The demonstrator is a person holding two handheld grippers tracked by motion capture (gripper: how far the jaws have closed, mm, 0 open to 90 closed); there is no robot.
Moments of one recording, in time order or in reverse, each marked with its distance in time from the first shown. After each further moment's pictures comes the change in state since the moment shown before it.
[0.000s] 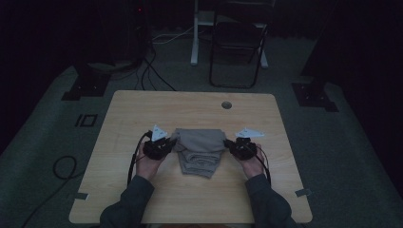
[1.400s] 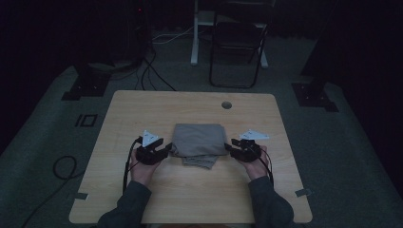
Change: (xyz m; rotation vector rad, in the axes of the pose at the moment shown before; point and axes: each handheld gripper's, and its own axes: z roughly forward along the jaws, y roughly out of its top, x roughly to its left) left arm 0.010 -0.007 -0.018 -0.079 0.064 -0.102; right arm -0.005 0.002 -0.016 -0.040 -0.023 0.007
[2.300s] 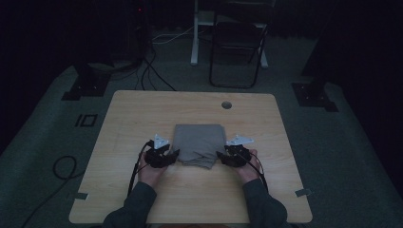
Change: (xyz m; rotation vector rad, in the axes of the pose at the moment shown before) left arm -0.013 -0.015 0.024 0.096 -0.016 0.028; right arm 0.023 -0.014 0.027 0.114 -0.006 -0.080
